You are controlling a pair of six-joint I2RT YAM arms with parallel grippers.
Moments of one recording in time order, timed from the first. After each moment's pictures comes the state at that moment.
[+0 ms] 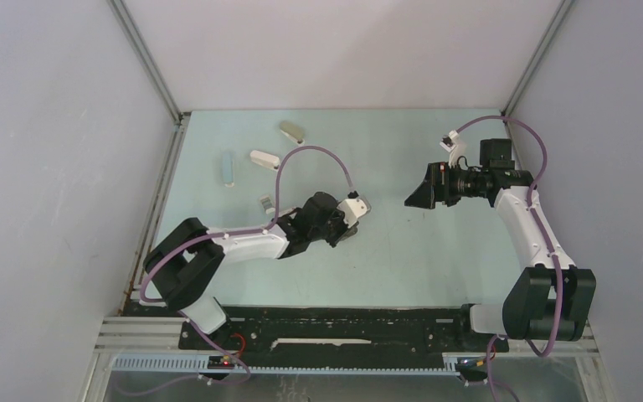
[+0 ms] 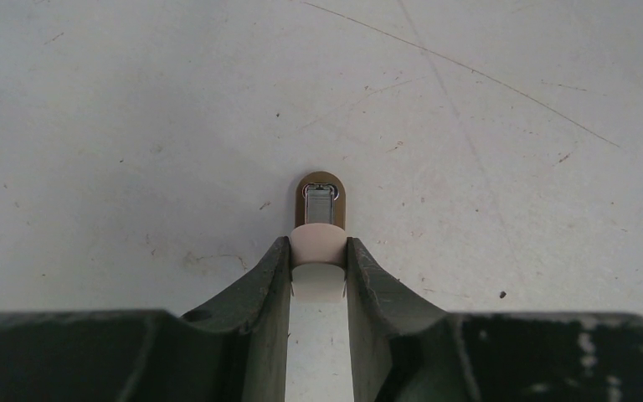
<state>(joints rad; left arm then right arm) -0.86 1.61 0.82 0.18 0.06 0.22 -0.06 1.33 1.09 -0.71 -0.92 -0.11</state>
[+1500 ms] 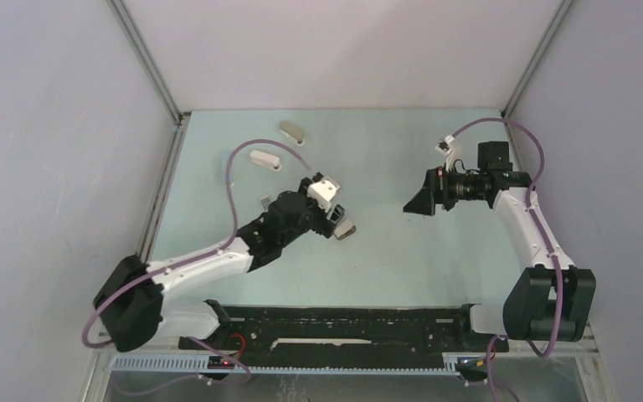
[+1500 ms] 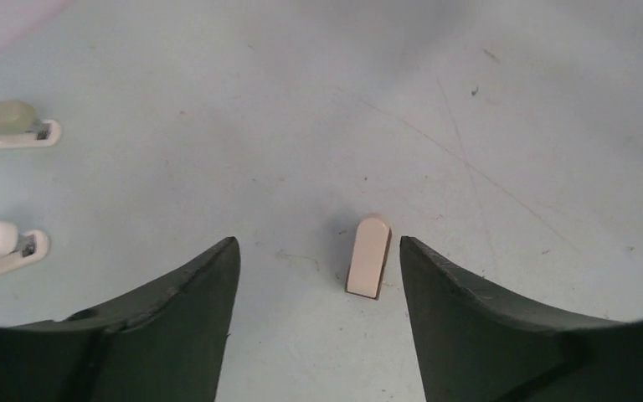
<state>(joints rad) -0.85 1.31 0.74 0.22 -0.12 0.09 -0.05 1.33 1.07 -0.72 -0.96 -0.17</state>
